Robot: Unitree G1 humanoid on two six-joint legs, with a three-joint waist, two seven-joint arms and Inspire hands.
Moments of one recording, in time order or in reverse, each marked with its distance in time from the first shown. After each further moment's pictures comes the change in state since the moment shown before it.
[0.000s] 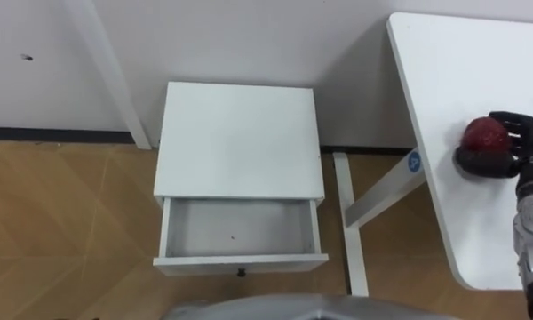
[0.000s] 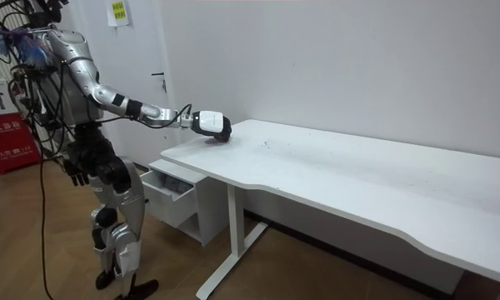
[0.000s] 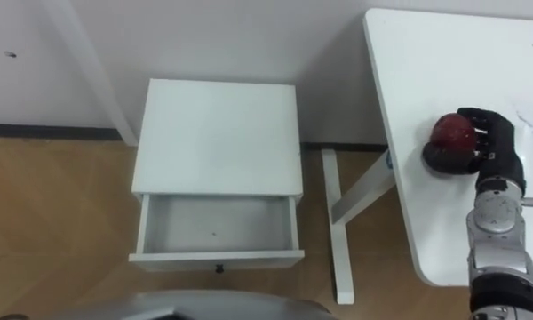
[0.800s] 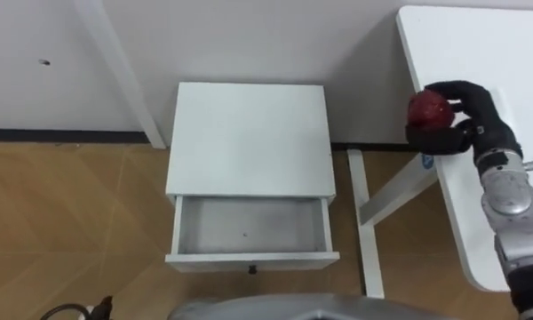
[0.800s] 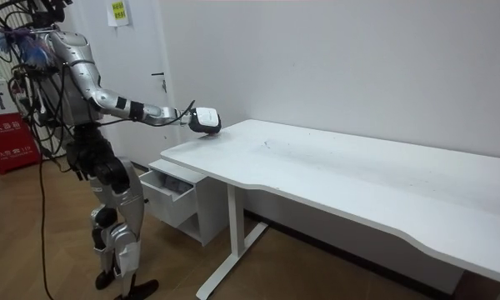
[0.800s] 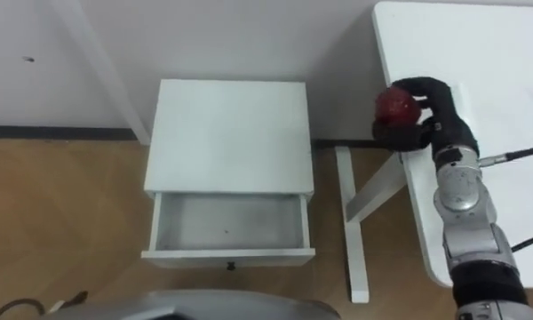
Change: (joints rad) left arm -0.044 -0.002 -0.072 -0.002 0.010 -0.040 0.001; right arm 0.006 0.005 0.247 -0.343 -0.114 0.017 0.088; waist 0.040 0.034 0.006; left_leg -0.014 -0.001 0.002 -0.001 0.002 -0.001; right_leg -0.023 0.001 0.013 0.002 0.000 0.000
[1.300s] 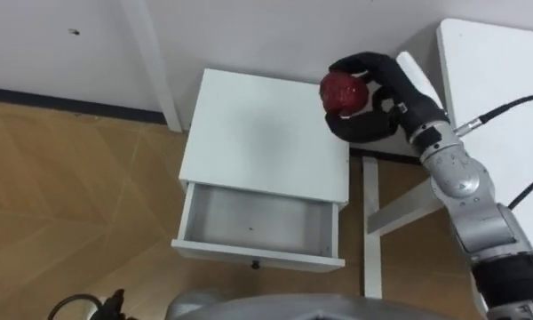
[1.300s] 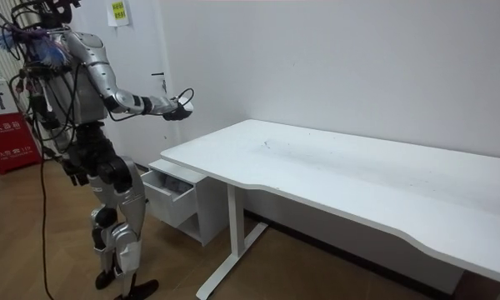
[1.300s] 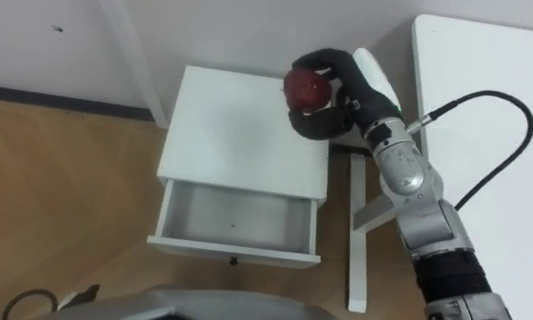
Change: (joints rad) left arm -0.033 -0.002 -0.064 0.013 0.037 0.018 -0.022; right arm -0.026 0.082 0.143 -0.212 -0.069 0.014 0.196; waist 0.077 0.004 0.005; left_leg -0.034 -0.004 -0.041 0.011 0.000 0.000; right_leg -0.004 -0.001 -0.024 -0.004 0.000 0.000
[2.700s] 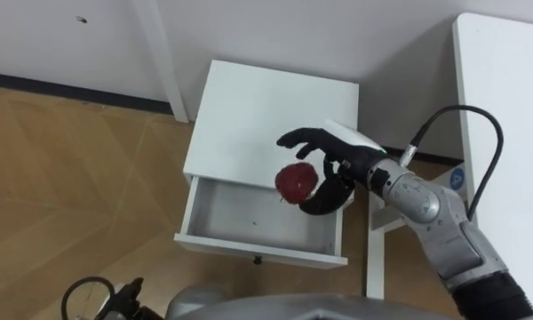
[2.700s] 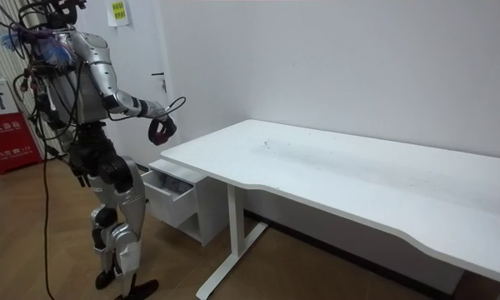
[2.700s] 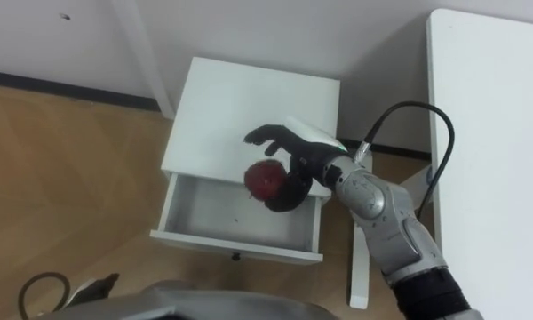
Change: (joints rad) left arm -0.063 -0.011 -0.050 0.008 0.039 0.022 -0.057; right arm 0.072 0.019 0.150 -0.063 -0.223 0.087 0.273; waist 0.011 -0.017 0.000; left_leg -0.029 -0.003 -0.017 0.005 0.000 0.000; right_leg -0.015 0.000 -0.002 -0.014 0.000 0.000
